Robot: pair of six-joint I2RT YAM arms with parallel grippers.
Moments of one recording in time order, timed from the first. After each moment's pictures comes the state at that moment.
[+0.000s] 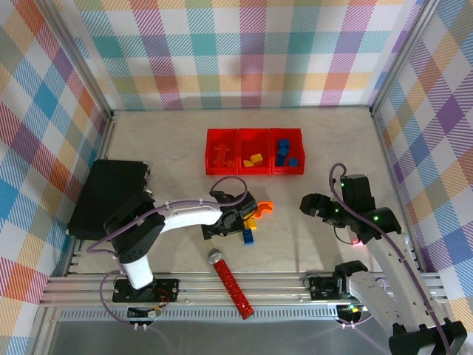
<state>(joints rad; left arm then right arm) -0.98 1.76 1.06 -0.81 -0.21 -1.24 0.23 0.76 0.76 -0.92 -0.30 0.54</state>
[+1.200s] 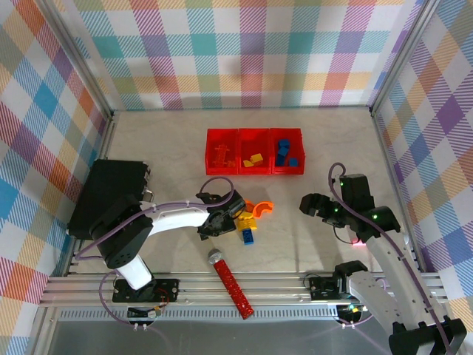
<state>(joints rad) -0.90 1.66 0.93 -0.70 -0.17 -1.23 0.23 0.77 0.76 -0.92 -0.30 0.54</state>
